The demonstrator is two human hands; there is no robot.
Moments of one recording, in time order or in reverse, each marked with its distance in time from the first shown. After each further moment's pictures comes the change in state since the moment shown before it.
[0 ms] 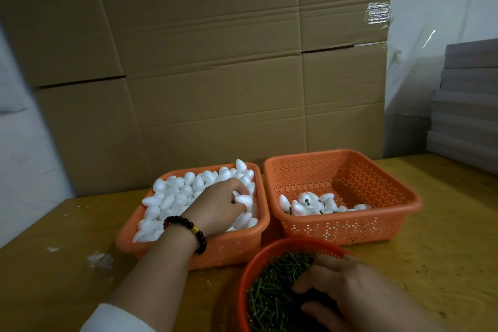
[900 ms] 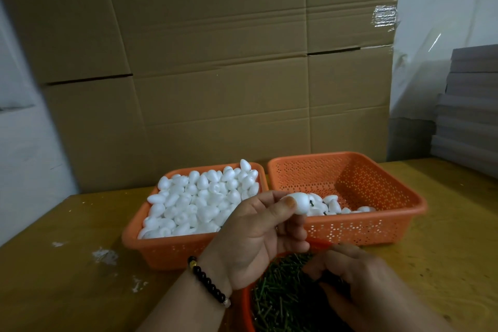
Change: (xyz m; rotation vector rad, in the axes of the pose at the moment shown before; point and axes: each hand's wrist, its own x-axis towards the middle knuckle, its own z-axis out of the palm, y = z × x) left_hand -0.060 0.070 -0.007 -1.783 -0.356 -0.009; right_hand 0.001 -0.004 -0.006 0.028 0.283 0.047
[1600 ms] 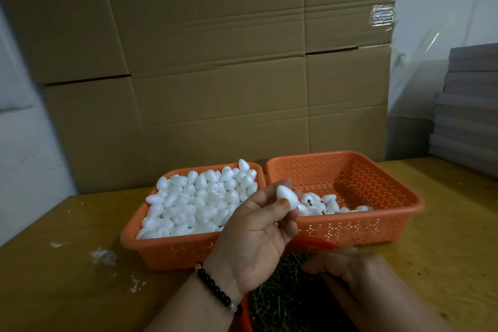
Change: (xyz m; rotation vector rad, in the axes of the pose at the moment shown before) left_hand 0.007 -0.012 0.001 -0.292 0.135 0.011; right_hand -0.003 0.010 0.004 0.014 0.023 -0.049
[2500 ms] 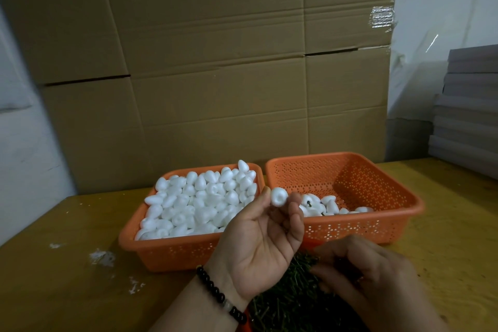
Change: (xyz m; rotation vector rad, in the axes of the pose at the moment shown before) left_hand -0.005 0.004 0.010 -0.428 0.022 -0.242; right_hand 0.001 -0.012 0.000 0.034 0.406 -0.026
